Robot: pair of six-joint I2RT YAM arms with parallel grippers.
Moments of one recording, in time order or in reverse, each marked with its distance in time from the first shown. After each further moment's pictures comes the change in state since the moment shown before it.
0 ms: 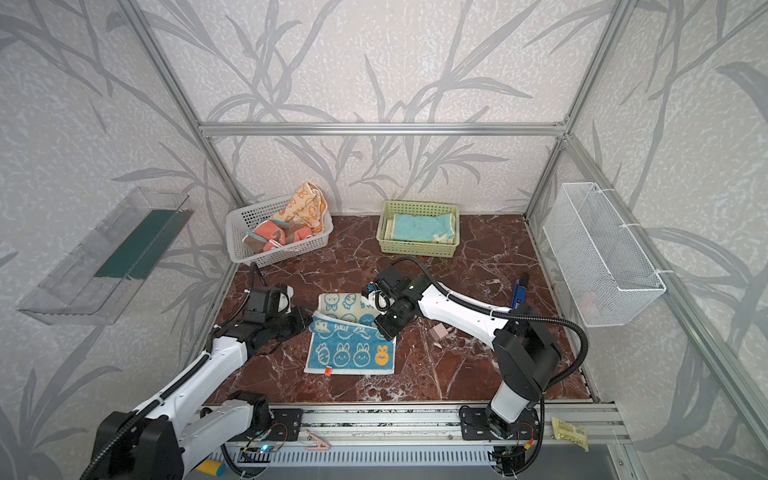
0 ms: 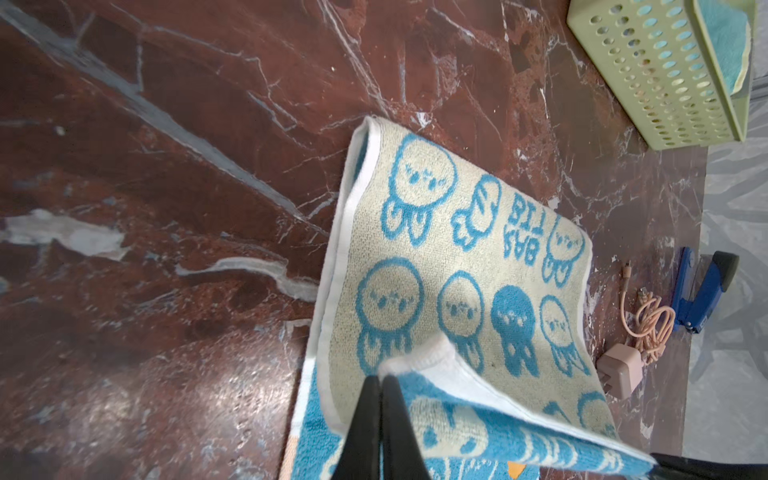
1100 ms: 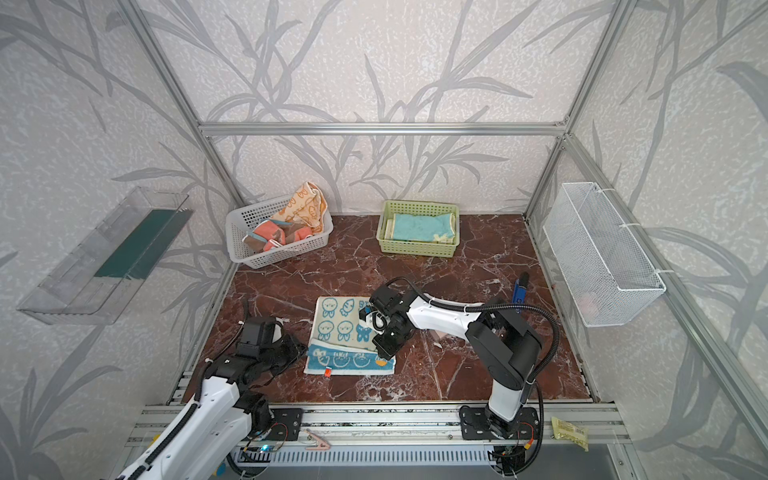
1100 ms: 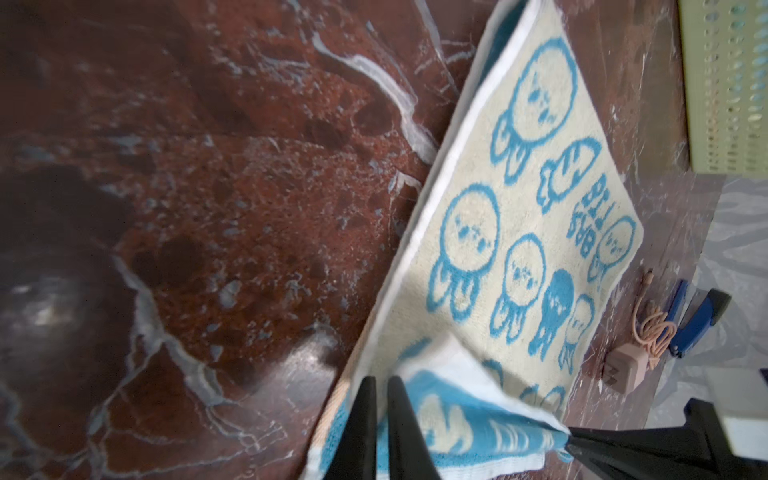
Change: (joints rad) left arm -0.013 -0.355 -0.242 -0.155 -0.018 -0.244; right arm 0.052 0.112 -0.121 0.062 -0.105 0.014
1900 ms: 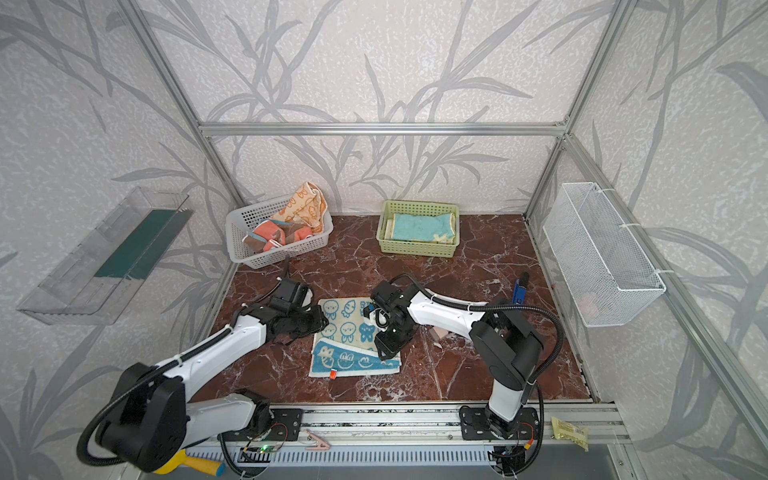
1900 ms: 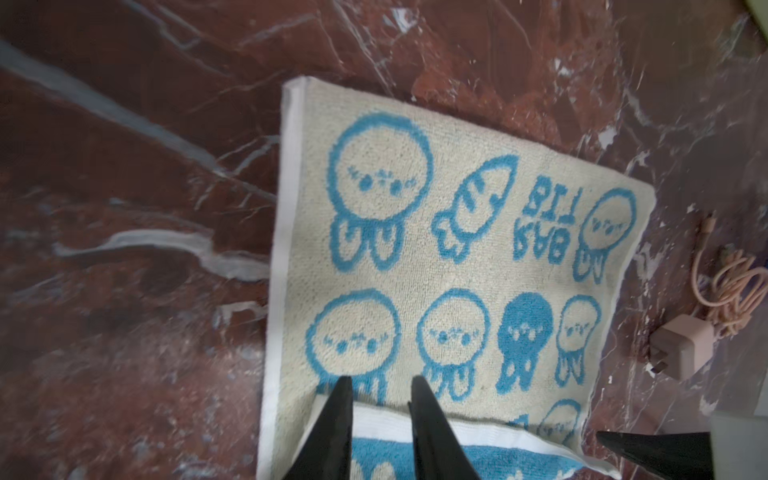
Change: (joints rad) left arm -0.201 0.633 0.384 0.097 -0.074 0.213; right arm -0.011 0.013 0.082 -0.098 0.021 0.042
